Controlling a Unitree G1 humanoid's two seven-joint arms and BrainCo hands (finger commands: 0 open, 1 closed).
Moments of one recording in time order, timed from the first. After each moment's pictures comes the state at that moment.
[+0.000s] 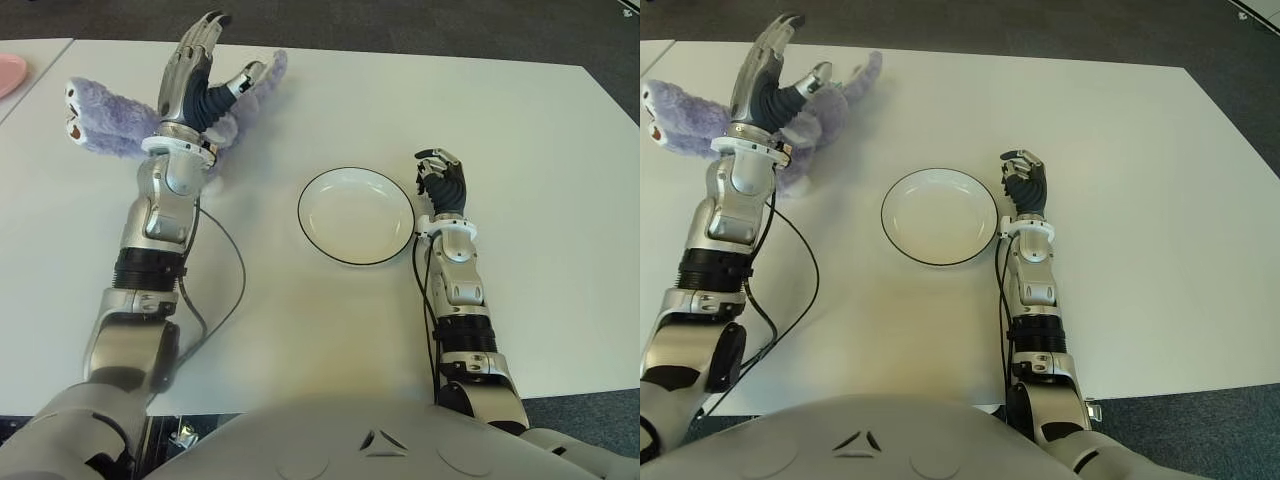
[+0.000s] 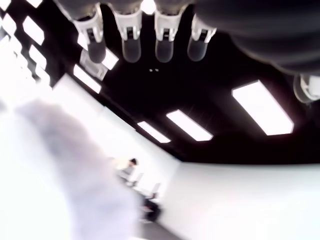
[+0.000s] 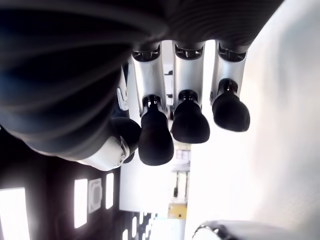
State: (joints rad) left arm -0.47 0.38 -0.01 0.19 0.79 -0.11 0.17; right arm -0.24 -0.04 -0.10 0.20 -0.02 -0.03 -0.15
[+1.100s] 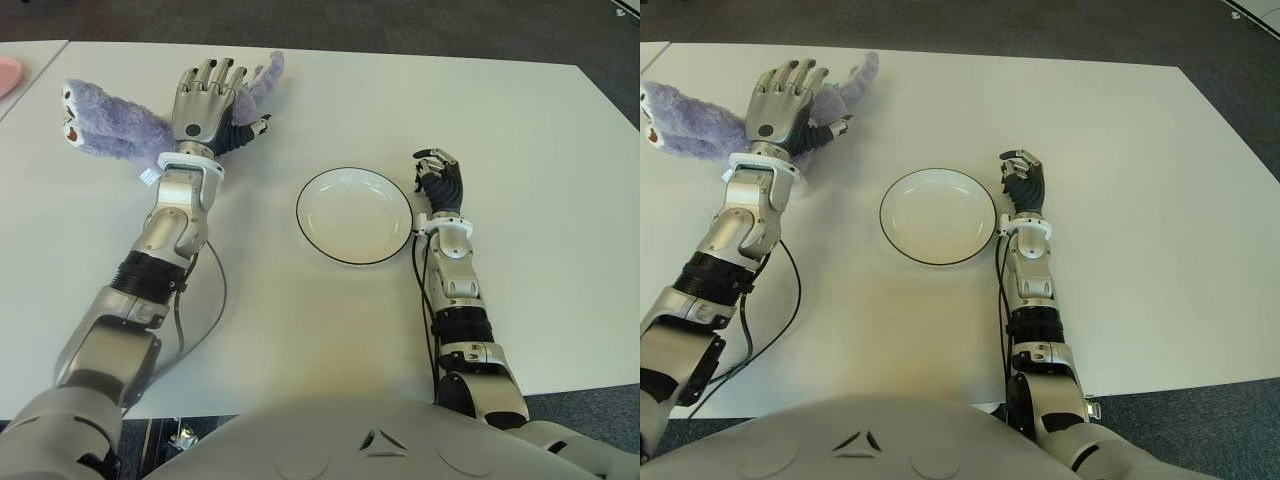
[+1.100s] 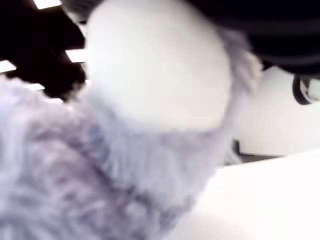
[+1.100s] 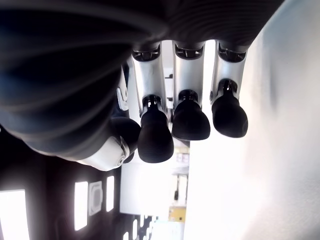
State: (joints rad) left arm -0.46 0.50 -0.30 0.19 1.09 0.24 0.06; right arm -0.28 -0.04 -0.10 0.32 -0.01 -0.08 -0.15
